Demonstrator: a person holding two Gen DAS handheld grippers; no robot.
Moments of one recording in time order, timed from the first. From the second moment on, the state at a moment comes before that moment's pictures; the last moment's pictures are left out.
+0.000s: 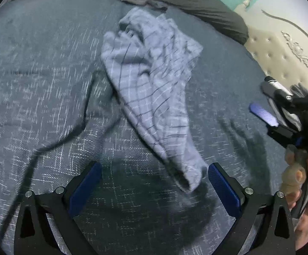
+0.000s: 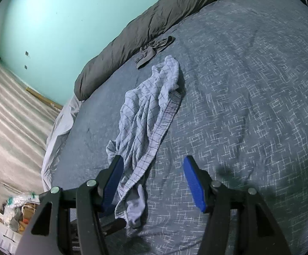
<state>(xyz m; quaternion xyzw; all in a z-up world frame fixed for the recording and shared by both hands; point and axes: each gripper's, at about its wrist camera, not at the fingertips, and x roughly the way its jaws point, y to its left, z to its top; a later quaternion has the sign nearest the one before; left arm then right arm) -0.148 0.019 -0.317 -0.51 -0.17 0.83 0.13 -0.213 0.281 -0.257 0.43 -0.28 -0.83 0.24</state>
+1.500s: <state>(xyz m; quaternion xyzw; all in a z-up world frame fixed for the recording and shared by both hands) -0.127 0.028 -0.294 -0.49 -0.15 0.84 0.19 -0.221 0.279 -0.261 0.43 -0.29 -0.82 0.24</state>
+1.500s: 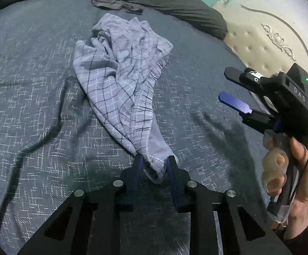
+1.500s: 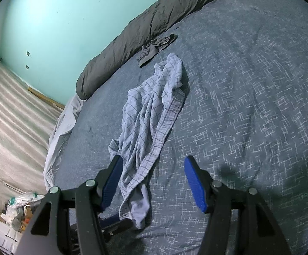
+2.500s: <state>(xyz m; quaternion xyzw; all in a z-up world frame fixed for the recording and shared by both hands) -0.129 -0.146 -0.240 -0.40 -0.21 0.89 0.04 -0.253 0.228 -0.266 0.45 -0.19 -0.85 0.20</state>
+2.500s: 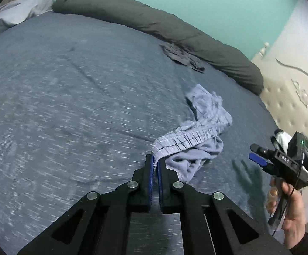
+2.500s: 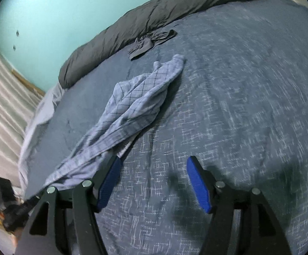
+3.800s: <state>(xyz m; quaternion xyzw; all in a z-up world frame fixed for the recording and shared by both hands) -0.110 -0.197 -0.233 -0.38 -0.23 0.90 0.01 -0.283 0.155 -0.235 0.41 0.02 -0.88 0.23</state>
